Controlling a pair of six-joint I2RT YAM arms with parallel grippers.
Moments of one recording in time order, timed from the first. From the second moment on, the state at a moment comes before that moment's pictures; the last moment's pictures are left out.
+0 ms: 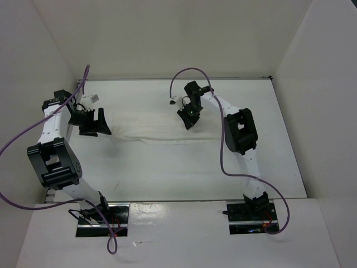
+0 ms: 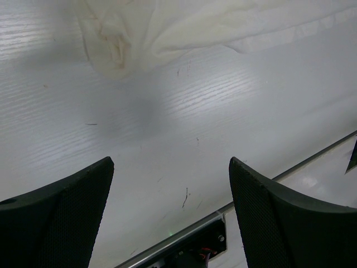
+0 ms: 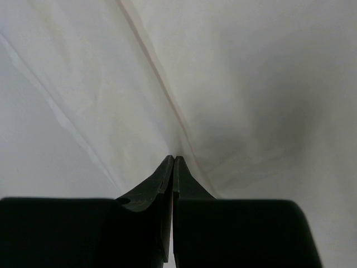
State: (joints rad) left arm 0.38 1.65 1.39 -1.10 0.59 0.35; right arm 0.45 2.32 1.96 -0.92 -0.38 -0.51
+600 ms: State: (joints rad) left arm 0.38 1.67 1.39 -1.10 0.61 0.36; right arm 0.54 2.29 1.94 -1.07 -0.39 -0.61
